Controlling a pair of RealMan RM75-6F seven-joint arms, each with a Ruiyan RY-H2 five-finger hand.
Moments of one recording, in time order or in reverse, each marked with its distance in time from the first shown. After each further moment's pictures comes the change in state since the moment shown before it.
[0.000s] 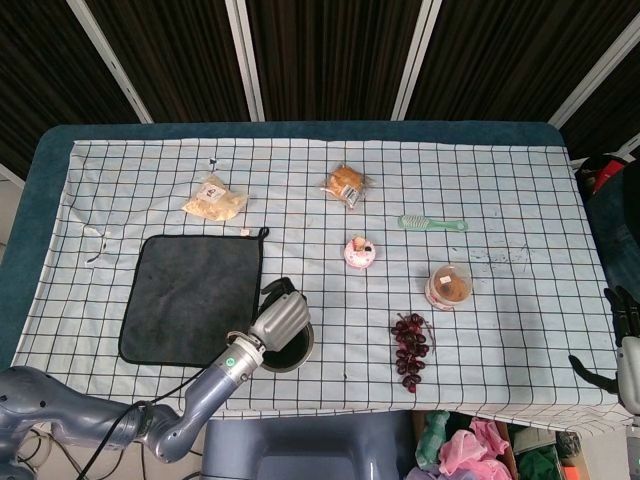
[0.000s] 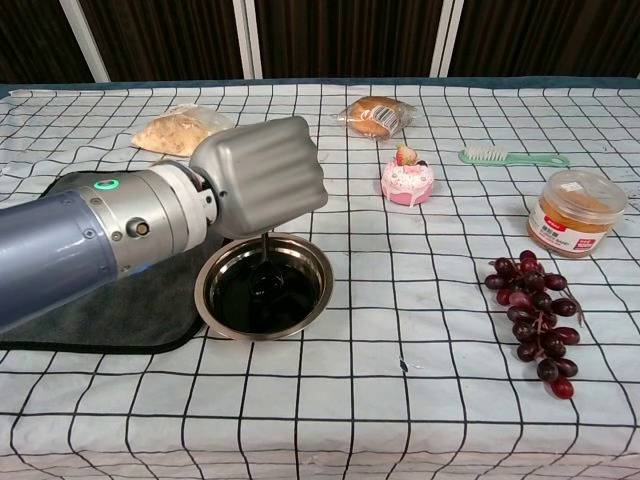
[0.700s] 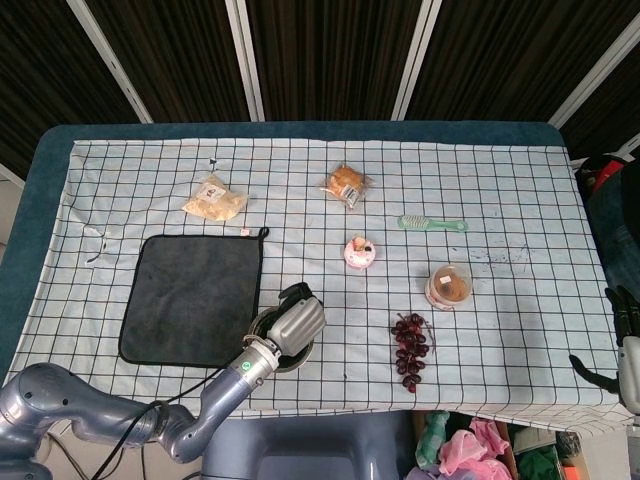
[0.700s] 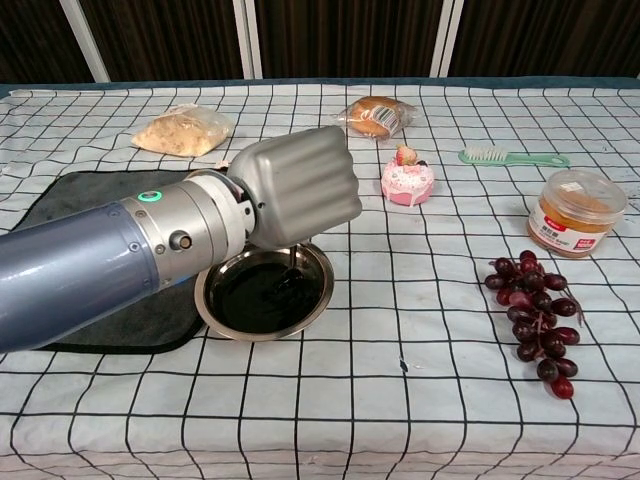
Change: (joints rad) left arm -0.055 -0.067 -0.003 0.039 -0.004 -0.002 -0.013; right arm -0.001 0.002 0.003 0.002 0.002 0.000 0.013
